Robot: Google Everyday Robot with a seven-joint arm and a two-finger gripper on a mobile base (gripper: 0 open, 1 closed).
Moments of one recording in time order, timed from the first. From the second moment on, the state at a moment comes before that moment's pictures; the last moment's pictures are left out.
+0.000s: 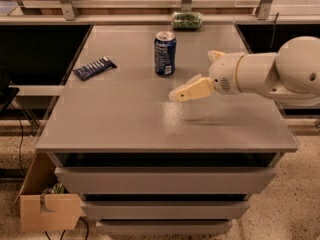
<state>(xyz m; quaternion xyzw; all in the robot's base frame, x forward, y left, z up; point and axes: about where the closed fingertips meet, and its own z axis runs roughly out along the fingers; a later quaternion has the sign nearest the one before) 0.599 -0.086 0.888 -0.40 0.74 0.20 0.51</state>
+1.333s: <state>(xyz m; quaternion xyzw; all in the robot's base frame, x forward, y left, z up) 0.679 -0.062 0.886 -0.37 0.68 0.24 0.58</state>
